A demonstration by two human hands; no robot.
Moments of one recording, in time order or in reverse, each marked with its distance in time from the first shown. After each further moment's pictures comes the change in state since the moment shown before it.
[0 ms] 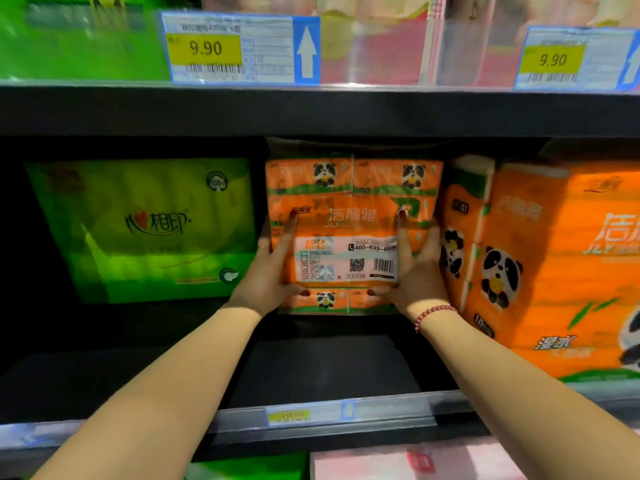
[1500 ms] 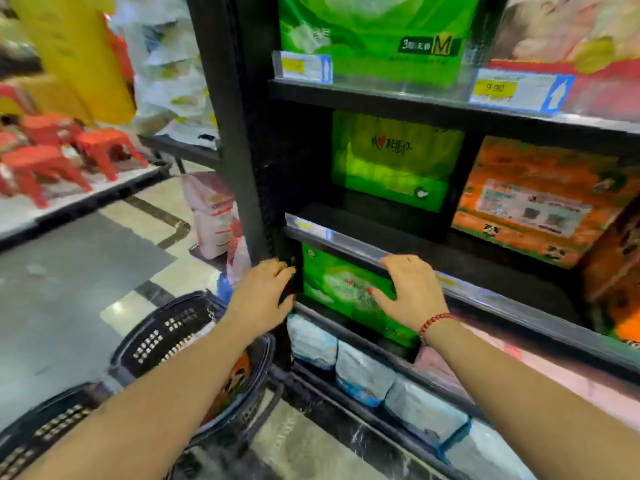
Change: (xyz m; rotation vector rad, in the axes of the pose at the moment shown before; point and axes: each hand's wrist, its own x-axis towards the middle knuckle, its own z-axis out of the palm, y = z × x) left_hand -0.364 0.103 -0.251 0.664 -0.151 -0.469; right_hand -0.182 -0.228 -0.132 0.244 -0.605 -0.668
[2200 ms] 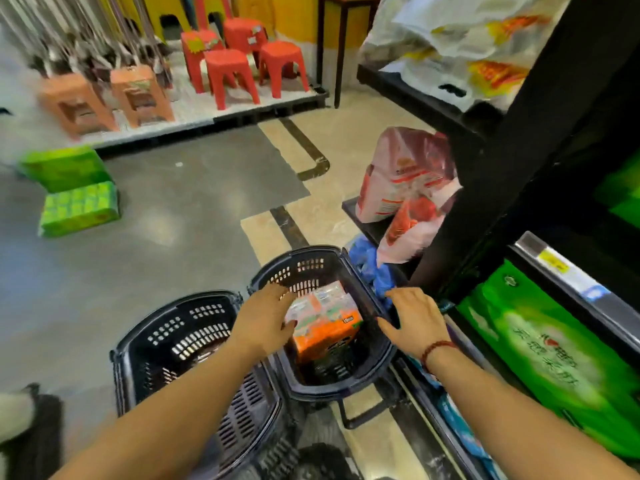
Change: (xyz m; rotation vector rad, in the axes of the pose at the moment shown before) left_hand -0.179 -0.249 0.017 -0.017 -0.197 -0.564; right_hand 0.125 -0.259 0.189 0.058 -0.428 -0.357
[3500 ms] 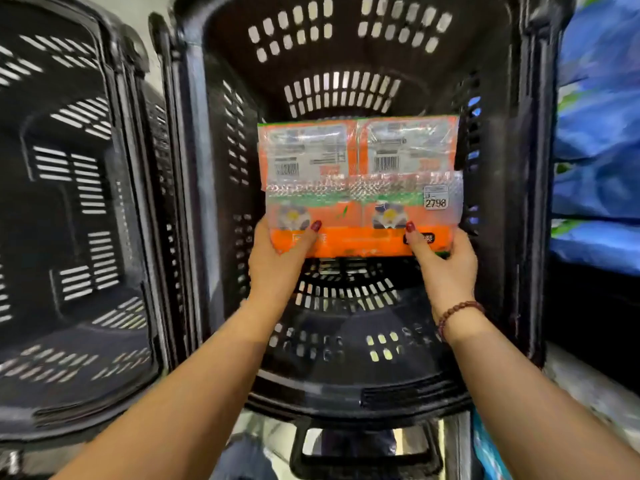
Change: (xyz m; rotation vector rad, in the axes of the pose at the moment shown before) left_hand 0.132 -0.057 0.446 -1.153 0.295 -1.438; right_hand 0.208 0.098 0.441 0.913 -0.306 0.621
